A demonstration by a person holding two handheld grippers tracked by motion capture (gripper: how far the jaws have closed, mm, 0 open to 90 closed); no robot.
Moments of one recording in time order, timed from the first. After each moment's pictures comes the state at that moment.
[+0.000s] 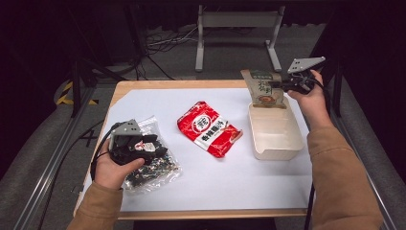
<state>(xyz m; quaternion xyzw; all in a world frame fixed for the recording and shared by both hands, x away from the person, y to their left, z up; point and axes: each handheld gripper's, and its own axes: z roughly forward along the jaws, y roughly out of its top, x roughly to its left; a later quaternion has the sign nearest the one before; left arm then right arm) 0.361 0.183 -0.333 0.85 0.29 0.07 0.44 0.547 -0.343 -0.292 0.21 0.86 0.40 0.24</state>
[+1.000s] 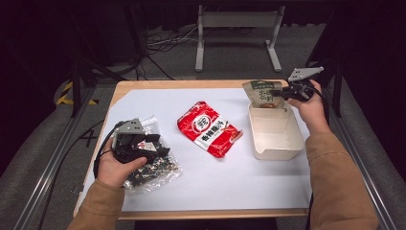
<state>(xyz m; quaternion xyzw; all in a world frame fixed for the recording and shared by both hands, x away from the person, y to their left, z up) 0.366 0.177 -0.334 0.85 0.28 0.06 0.44 0.547 -0.357 -0.327 0.25 0.85 0.40 0.23</state>
